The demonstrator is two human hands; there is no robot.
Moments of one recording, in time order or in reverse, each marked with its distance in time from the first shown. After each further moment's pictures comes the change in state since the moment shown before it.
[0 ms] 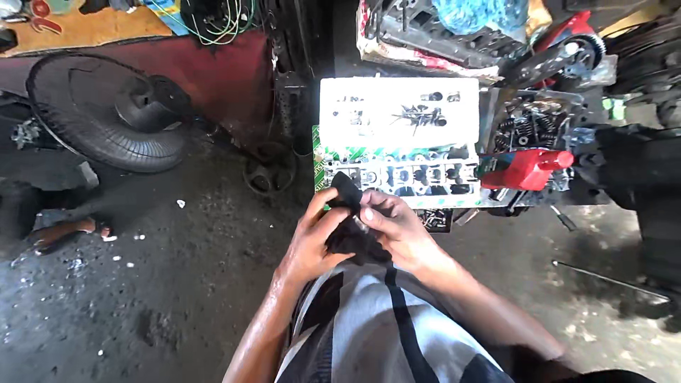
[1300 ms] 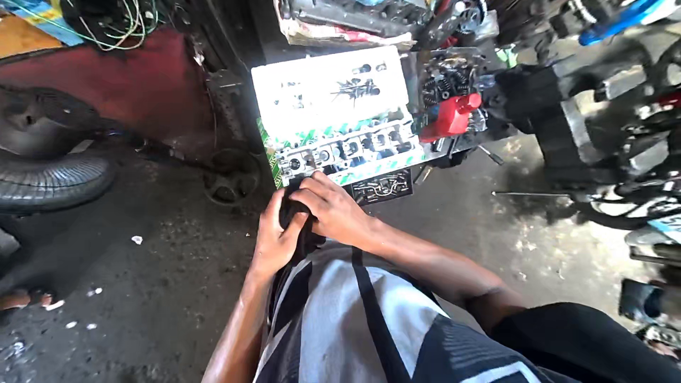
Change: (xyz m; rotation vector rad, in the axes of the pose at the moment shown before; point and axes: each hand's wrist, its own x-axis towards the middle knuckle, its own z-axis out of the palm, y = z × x) left_hand -0.029 0.004 0.018 -0.118 -0.089 -0.385; right_hand -0.011 0.042 -0.006 -1.430 0.002 -0.748
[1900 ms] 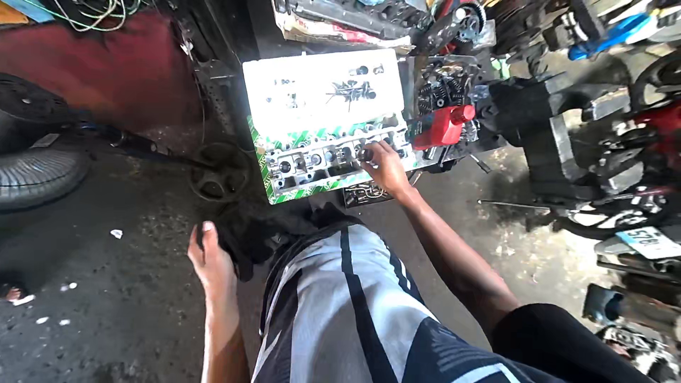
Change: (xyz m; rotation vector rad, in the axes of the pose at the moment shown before) left_hand -0.024 -0.035 -0.027 -0.033 0.753 -0.583; right_hand -0.076 0.191 -0.050 -0.132 -0.122 0.688
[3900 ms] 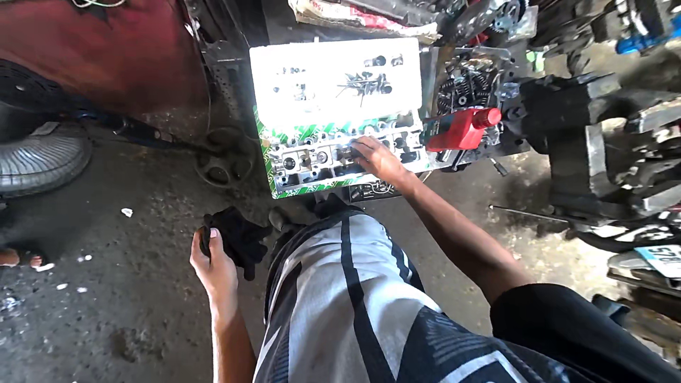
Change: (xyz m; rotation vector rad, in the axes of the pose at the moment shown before) left_hand -0.001 -0.027 -0.001 0.034 0.009 0.182; right_hand 0.056 0.041 0.038 -0.121 -0.230 -0.442
